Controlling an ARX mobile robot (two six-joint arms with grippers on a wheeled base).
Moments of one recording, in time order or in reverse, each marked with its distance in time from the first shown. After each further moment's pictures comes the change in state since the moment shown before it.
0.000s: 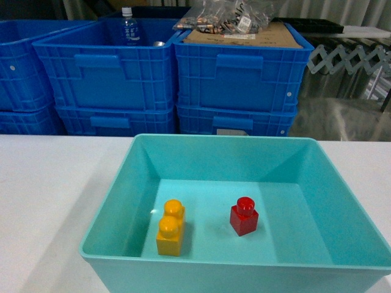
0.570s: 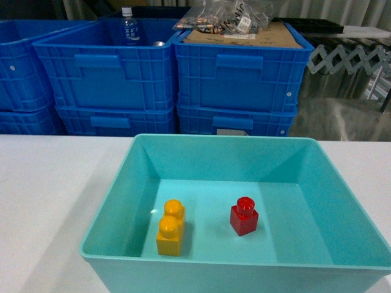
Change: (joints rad) left arm 0.000 0.000 0.000 0.000 0.000 0.000; right arm 0.000 0.000 0.000 0.000 0.000 0.000
